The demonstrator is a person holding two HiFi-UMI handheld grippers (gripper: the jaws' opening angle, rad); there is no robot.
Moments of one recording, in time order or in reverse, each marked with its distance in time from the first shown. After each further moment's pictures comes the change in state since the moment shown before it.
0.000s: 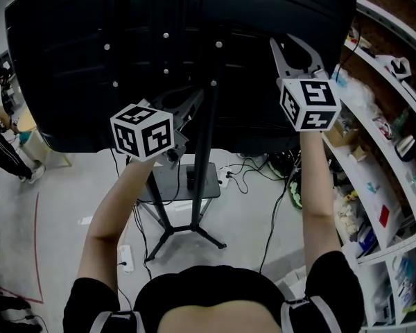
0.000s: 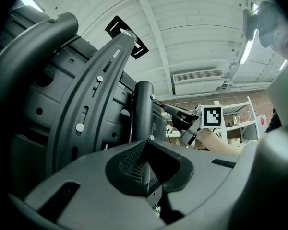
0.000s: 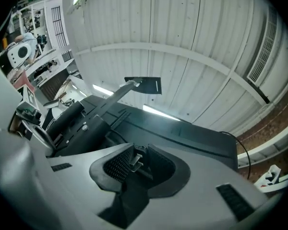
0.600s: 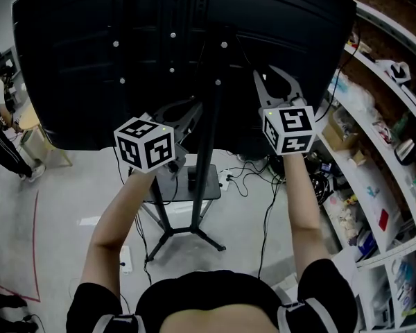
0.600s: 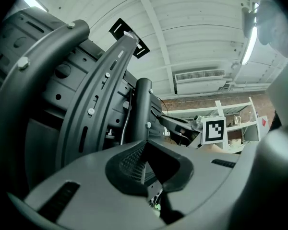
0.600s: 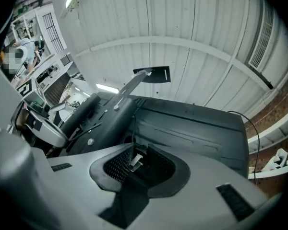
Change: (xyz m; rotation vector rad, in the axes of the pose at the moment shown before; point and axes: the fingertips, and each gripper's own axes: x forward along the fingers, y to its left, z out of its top) left arm -0.022 -0.005 -0.025 -0.024 0.013 0.021; right arm -0.019 0.063 -0.054 0.075 0.068 0.072
